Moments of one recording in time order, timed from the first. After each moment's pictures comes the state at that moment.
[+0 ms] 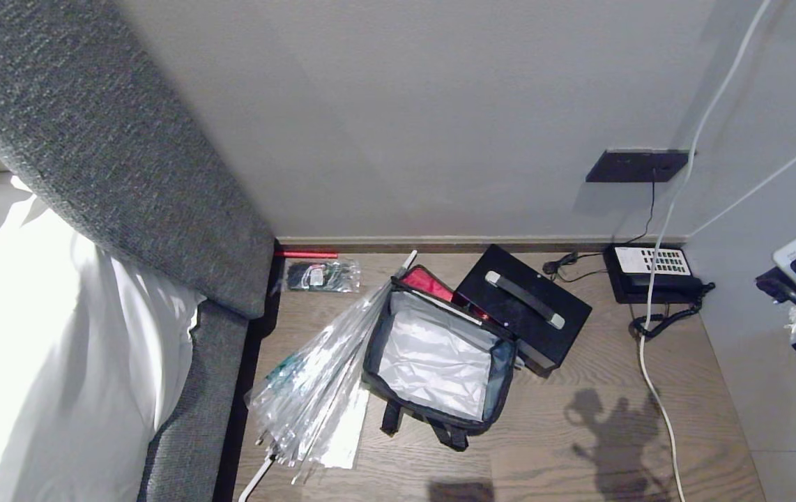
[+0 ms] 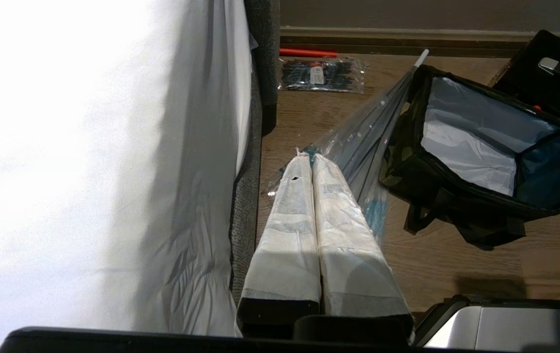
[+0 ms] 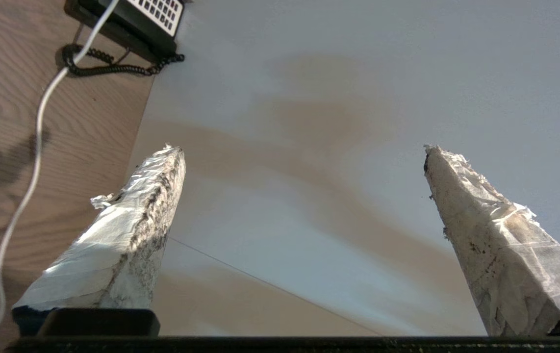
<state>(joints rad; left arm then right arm) 0.00 0.00 0.00 0.00 -0.01 0.02 0.45 1.15 -0.46 -0.63 -1.06 -0.95</state>
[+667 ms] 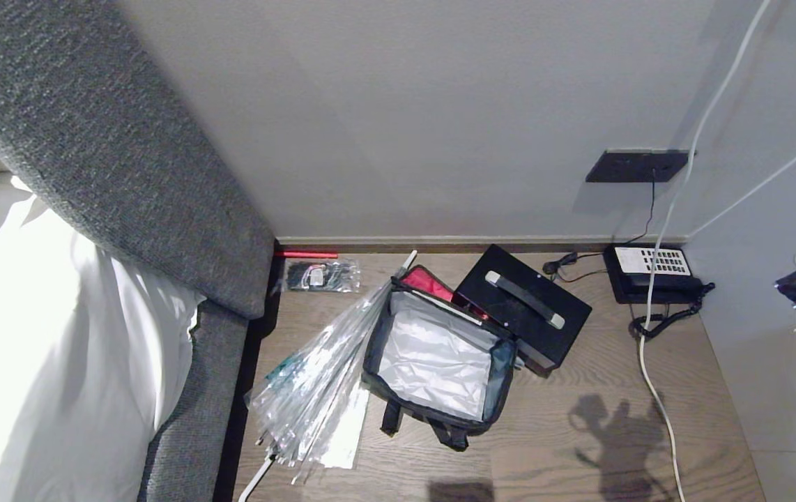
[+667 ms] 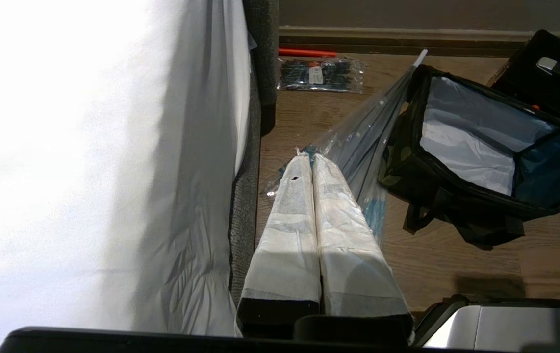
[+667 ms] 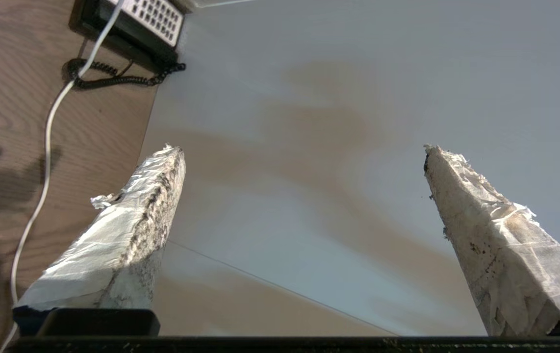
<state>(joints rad) 0.00 0.00 0.00 0.00 -0.01 0.02 0.47 1.11 -0.43 -0.62 -1.06 -0.93</state>
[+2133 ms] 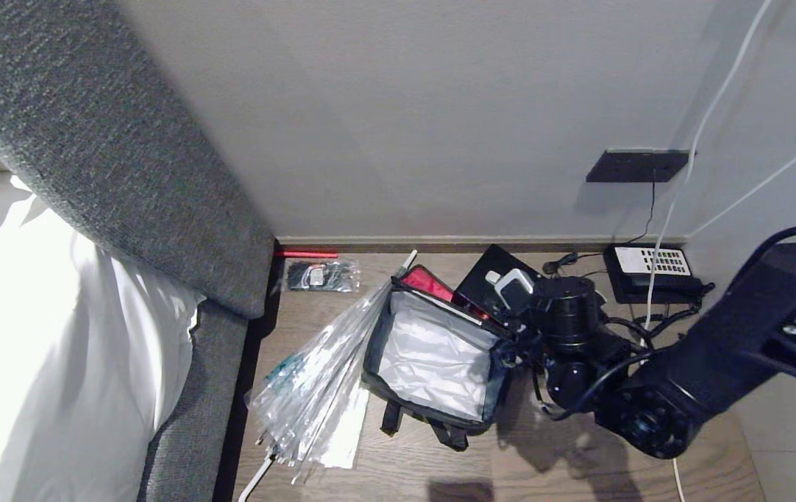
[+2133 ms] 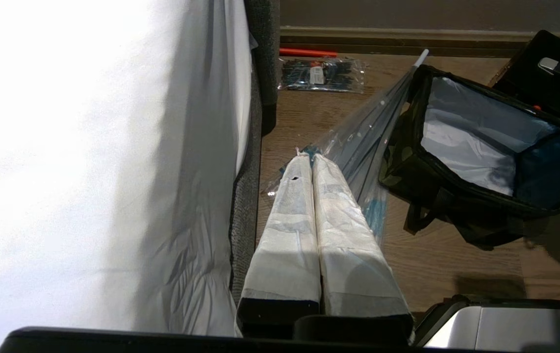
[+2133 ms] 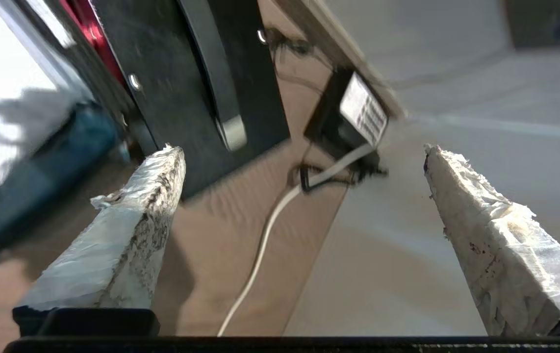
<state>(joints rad) 0.00 0.00 0.00 0.00 -0.01 0.02 0.59 2.12 -0.82 -0.99 -0.88 -0.65</state>
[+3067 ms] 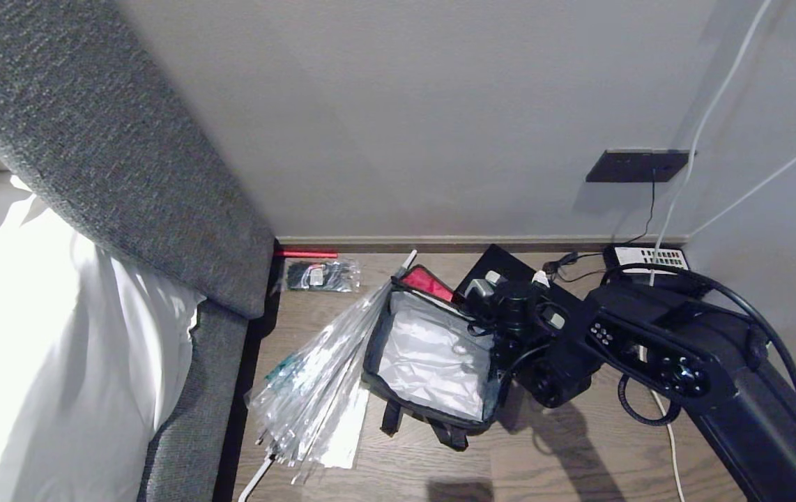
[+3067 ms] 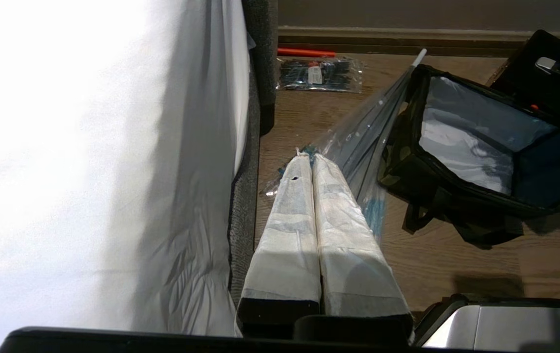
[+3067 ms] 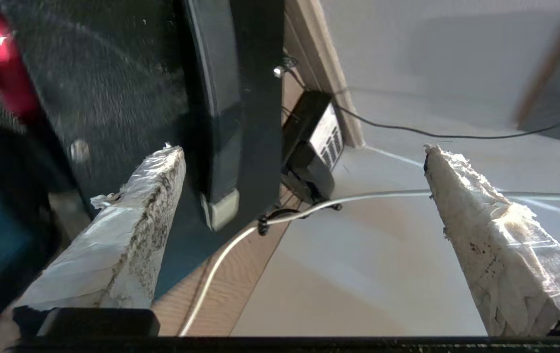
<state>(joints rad) 0.00 0.00 0.00 0.00 -0.01 0.02 0.46 2.64 -1.37 -1.14 -0.90 -1.09</state>
